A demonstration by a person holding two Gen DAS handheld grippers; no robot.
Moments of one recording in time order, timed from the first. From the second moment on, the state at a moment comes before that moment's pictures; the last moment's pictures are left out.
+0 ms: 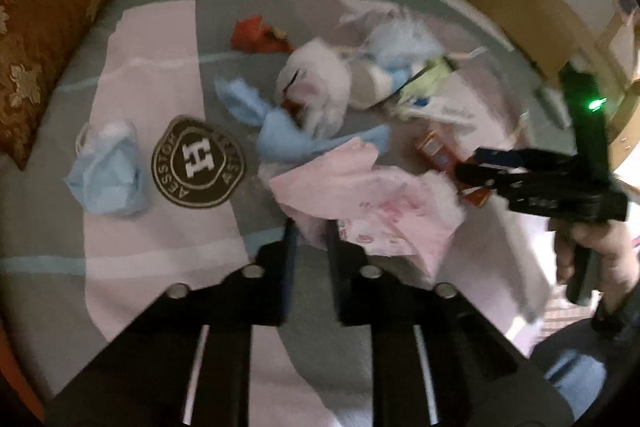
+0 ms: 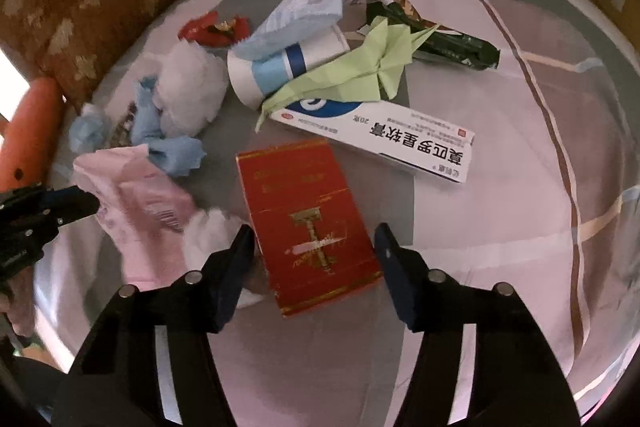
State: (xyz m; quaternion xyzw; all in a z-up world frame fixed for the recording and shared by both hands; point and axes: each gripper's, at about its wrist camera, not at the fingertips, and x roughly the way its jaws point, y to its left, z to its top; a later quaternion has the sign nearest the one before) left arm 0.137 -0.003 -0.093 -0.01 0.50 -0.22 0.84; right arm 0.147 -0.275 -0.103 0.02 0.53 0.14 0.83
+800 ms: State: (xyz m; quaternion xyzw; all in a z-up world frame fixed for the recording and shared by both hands) left arm 0.039 0.007 0.027 -0.05 0.33 -0.19 0.92; right arm 0.034 -0.265 0.013 0.05 0.36 0.14 0.92
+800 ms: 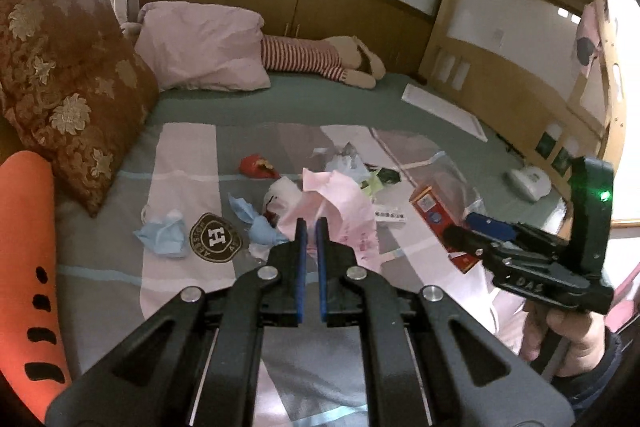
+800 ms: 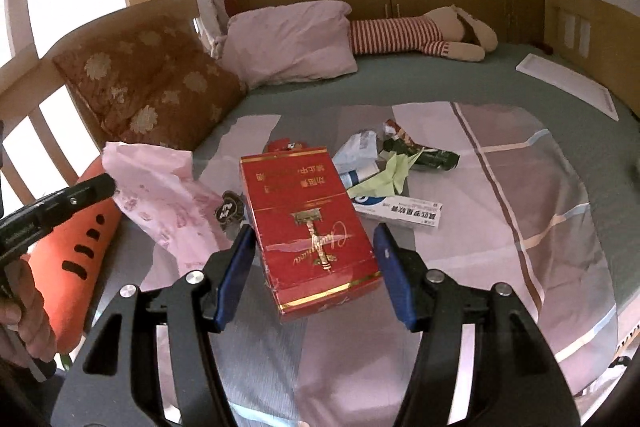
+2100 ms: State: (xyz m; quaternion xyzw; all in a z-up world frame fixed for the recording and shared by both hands) left arm -0.012 -0.143 0.030 0.00 0.31 -0.37 0.87; right arm -0.138 -0.440 0.043 0.09 0.30 -0.05 0.95
